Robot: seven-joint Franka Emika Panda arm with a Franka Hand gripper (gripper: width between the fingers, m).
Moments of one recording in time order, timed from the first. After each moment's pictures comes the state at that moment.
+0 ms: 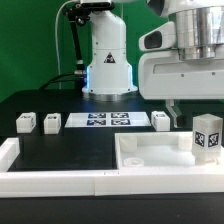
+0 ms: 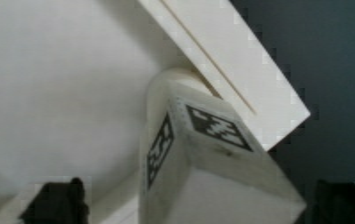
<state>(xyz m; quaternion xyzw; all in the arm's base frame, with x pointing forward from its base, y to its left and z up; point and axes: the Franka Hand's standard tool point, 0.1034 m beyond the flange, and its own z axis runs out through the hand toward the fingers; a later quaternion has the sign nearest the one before) 0.626 0.113 0.083 -0.96 0.27 -0.05 0.06</state>
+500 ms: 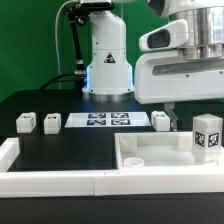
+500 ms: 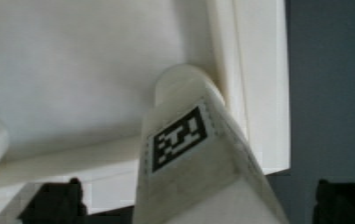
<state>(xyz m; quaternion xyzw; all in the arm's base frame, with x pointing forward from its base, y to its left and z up) 0.625 0.116 0.083 -1.00 0.04 -0.06 0.04</state>
